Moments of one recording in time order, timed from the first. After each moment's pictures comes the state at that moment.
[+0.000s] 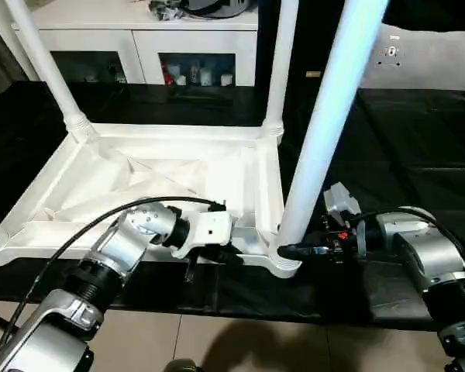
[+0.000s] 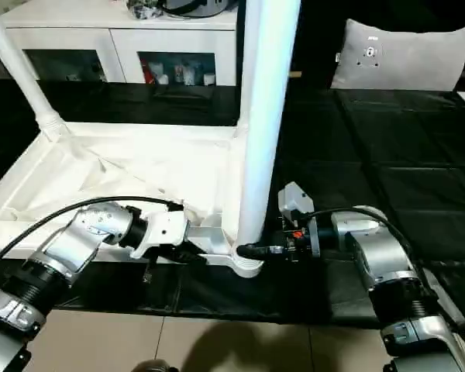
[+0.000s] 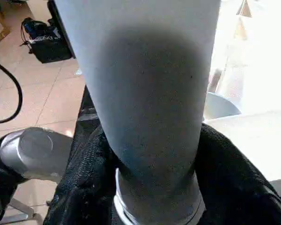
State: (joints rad) left arm -0.57 0.41 -0.43 0.49 0.07 -0.11 -1.29; right arm -0.45 -0.49 0.17 0.42 0.25 0.16 1.43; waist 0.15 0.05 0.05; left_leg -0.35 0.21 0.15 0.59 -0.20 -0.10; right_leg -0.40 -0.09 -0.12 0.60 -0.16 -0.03
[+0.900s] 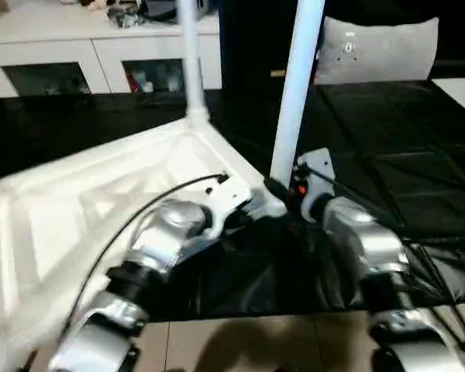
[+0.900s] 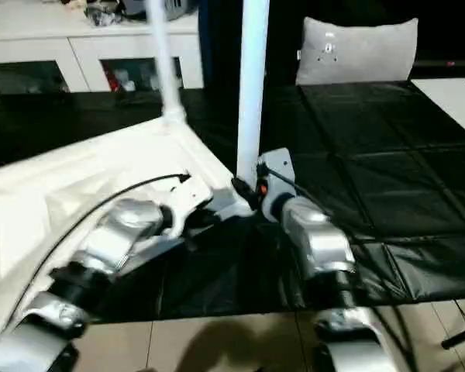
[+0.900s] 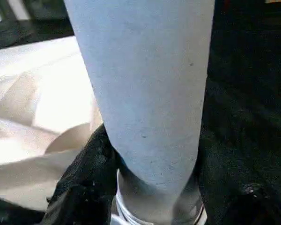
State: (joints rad) left arm -0.59 0.11 -0.29 0.48 0.16 0.39 -0.73; right arm -0.54 -0.07 -0.04 0.48 0.11 0.33 0.43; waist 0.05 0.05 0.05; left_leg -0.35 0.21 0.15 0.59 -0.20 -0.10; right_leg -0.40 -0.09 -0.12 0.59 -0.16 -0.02
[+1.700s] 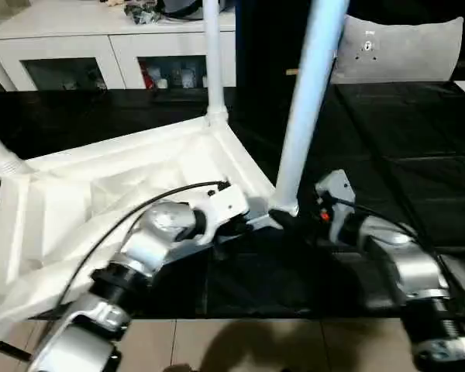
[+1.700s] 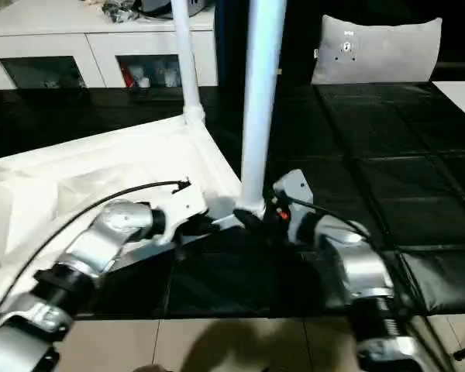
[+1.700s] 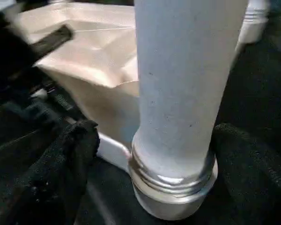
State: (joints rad) left arm -0.57 0.29 -0.36 0.47 0.13 0.13 -0.99; right arm -0.36 -0.37 0.05 0.32 0.18 0.22 0.96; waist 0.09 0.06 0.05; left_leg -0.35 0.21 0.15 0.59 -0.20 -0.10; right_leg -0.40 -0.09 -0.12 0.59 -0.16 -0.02
